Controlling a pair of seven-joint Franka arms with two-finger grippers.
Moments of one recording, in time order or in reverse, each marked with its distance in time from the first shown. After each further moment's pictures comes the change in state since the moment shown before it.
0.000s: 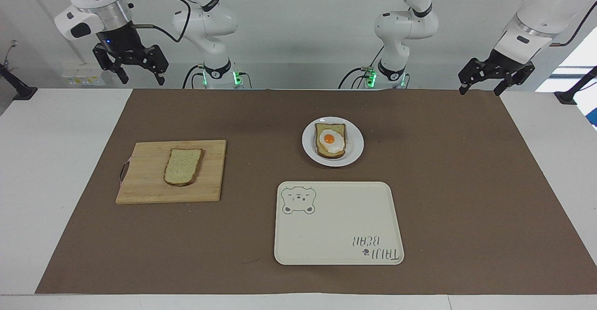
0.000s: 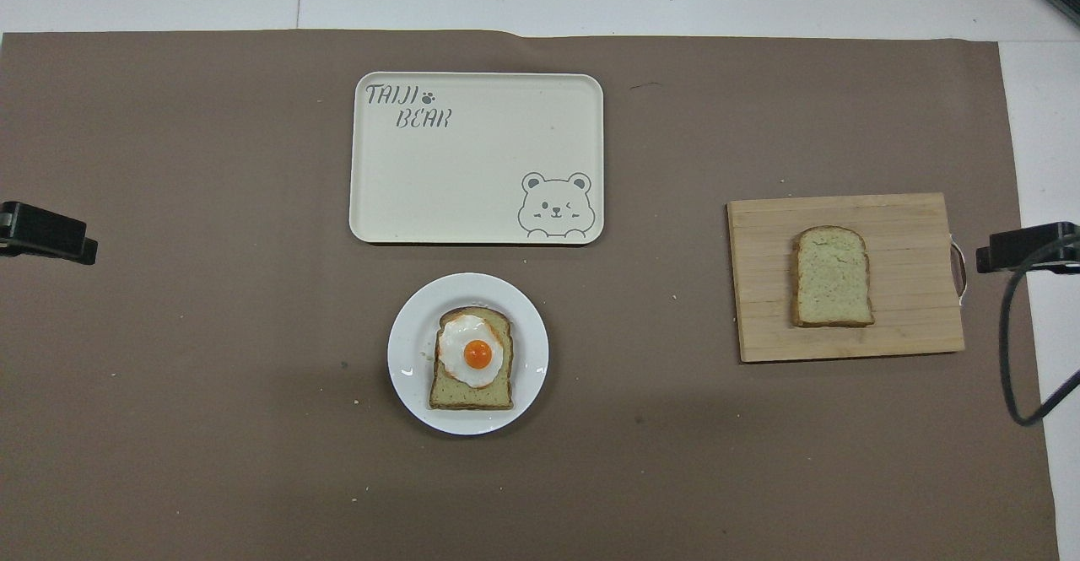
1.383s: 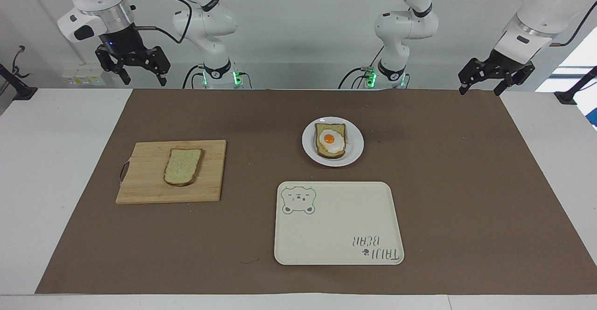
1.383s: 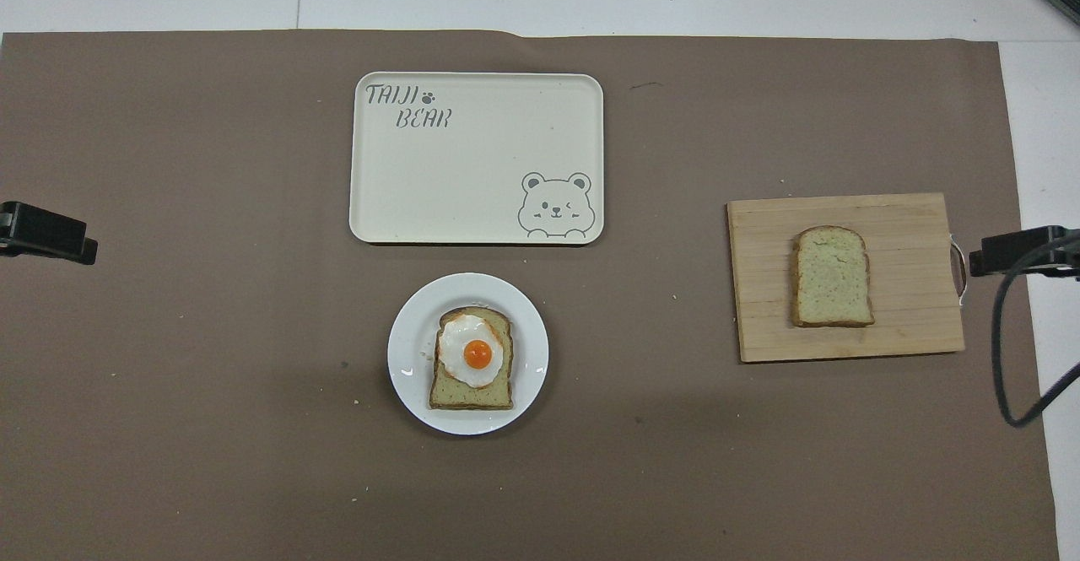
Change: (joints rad) left arm 0.000 0.000 0.000 0.000 0.000 0.000 0.000; right arm 0.001 -0.001 0.004 -0.013 0.000 0.001 0.000
